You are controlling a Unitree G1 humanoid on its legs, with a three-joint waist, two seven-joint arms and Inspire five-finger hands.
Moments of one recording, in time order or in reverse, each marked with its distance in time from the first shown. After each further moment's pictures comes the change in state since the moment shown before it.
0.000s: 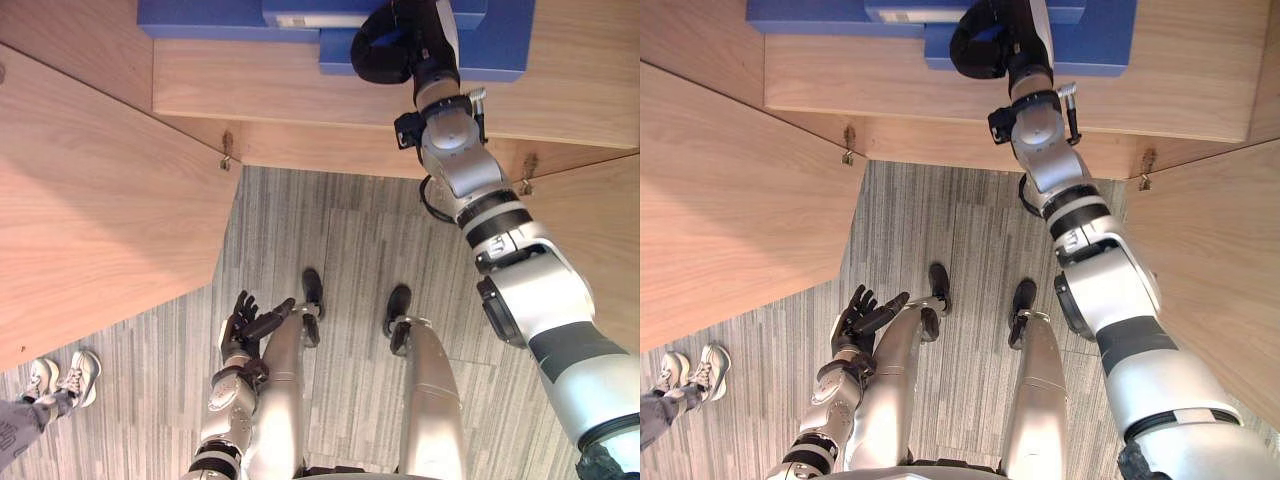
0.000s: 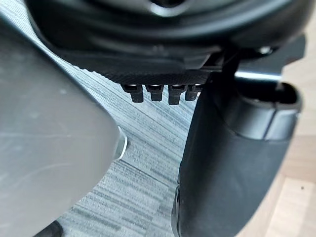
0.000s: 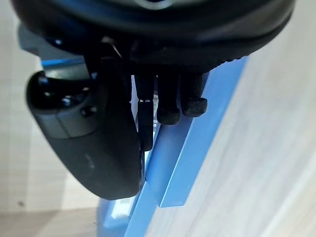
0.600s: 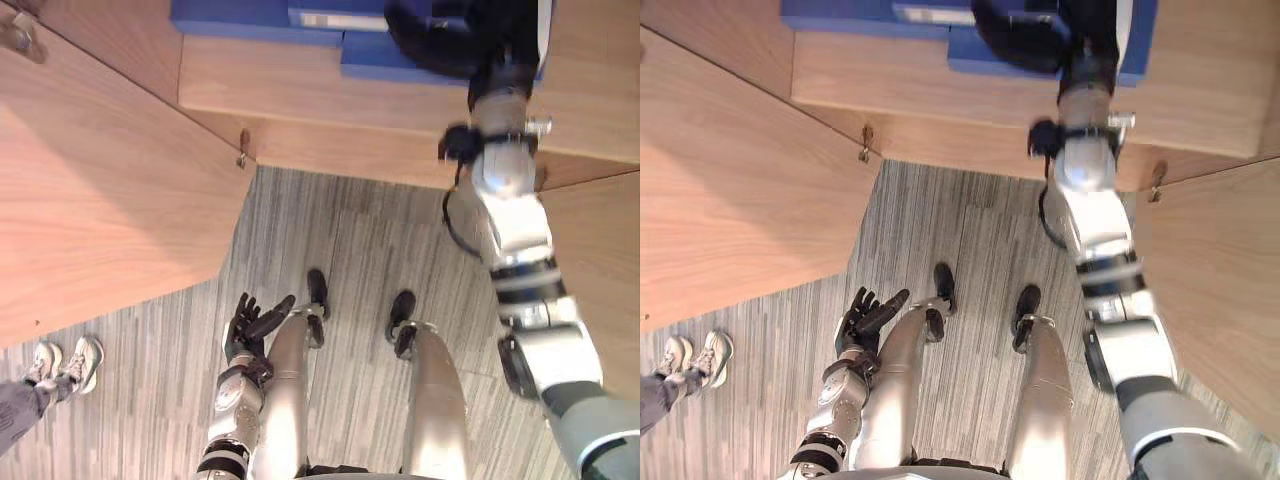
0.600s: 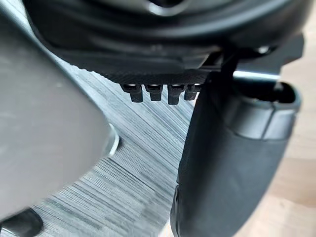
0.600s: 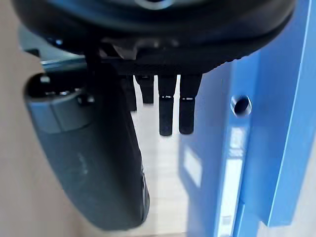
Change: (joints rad) left arm 0.014 -0.039 0.050 0.004 0.005 0.020 -0.005; right arm 0.658 -0.068 -0.214 -0.876 0.059 -0.075 -0.038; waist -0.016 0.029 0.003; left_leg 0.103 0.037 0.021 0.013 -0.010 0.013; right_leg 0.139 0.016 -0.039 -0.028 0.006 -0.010
